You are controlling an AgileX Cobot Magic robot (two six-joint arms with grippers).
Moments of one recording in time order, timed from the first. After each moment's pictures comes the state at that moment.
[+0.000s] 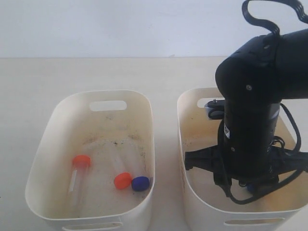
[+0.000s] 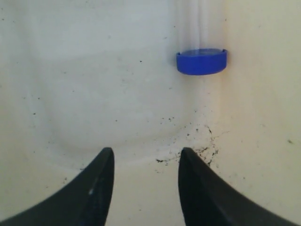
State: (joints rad) left arm -0.01 0.00 0.00 0.03 0.29 -0.02; right arm 0.63 1.62 -0.96 -0.10 1.09 0.89
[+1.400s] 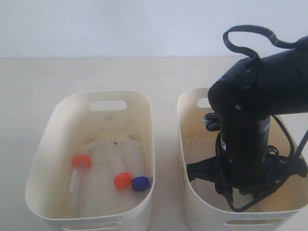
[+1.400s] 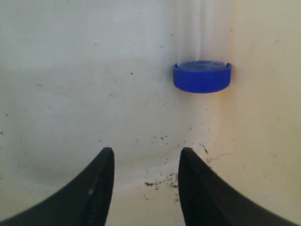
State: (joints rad) left arm -0.01 0.00 0.00 0.03 0.29 -0.02; right arm 0.63 1.69 -0.92 -0.15 1.04 0.89
